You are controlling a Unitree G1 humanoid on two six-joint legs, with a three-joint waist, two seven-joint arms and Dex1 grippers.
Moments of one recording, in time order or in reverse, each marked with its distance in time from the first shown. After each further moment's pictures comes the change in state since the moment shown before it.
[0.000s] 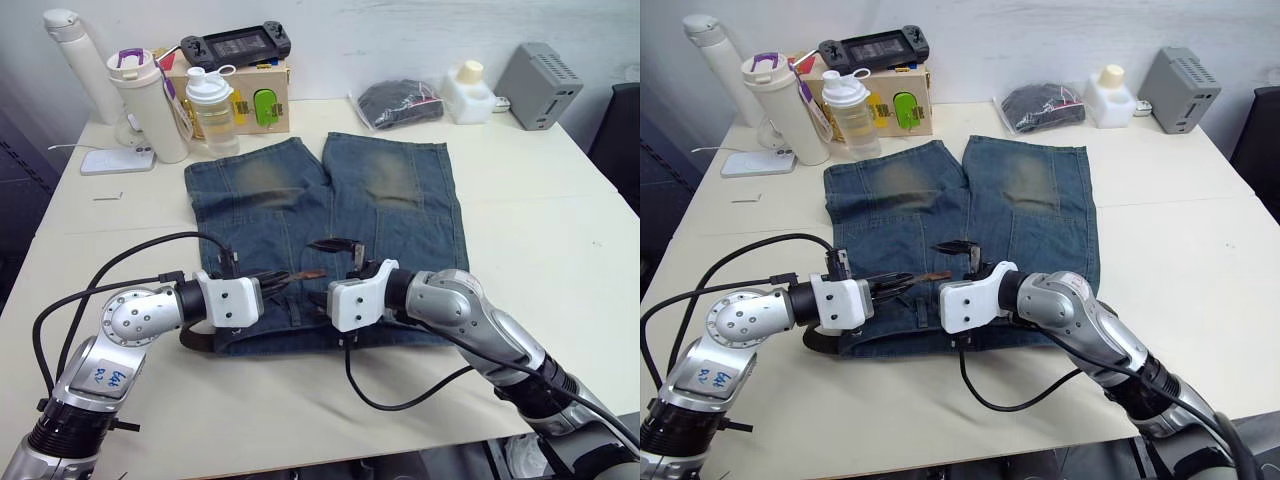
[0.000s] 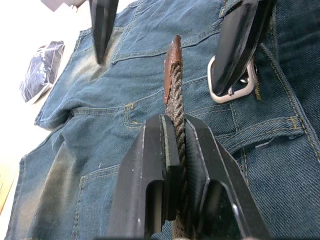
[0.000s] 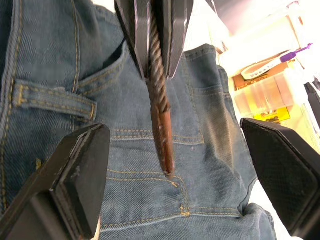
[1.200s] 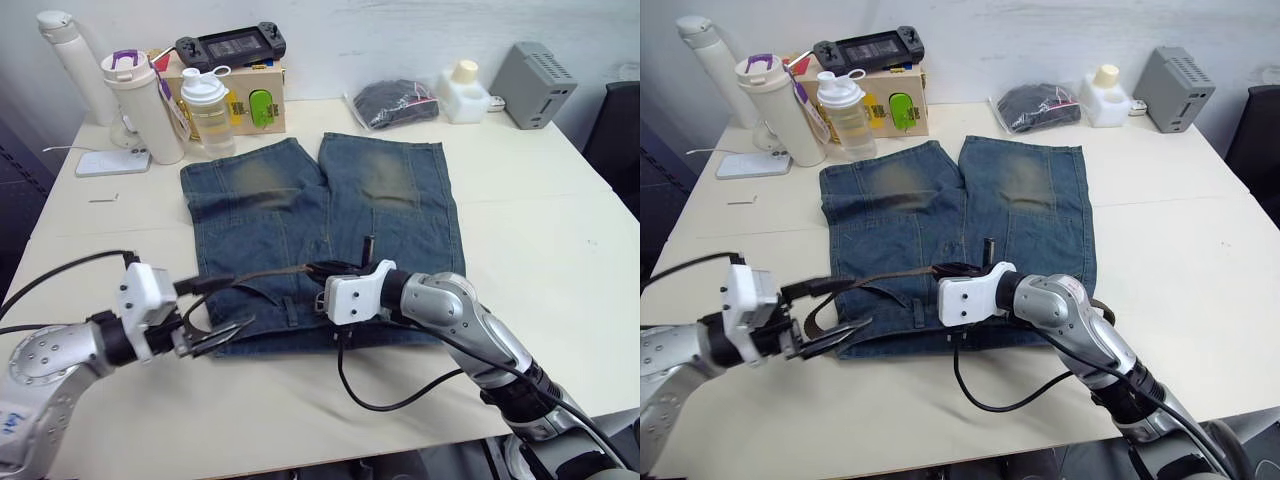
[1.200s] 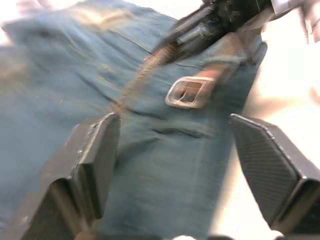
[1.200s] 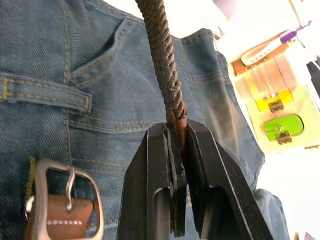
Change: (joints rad) left arm 0.410 0.095 0.483 -0.210 -0.999 0.707 -0.008; right arm 0.041 0.084 -0.054 0.027 -0.045 0.028 0.024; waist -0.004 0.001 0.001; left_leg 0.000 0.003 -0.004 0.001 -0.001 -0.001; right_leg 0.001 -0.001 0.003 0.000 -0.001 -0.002
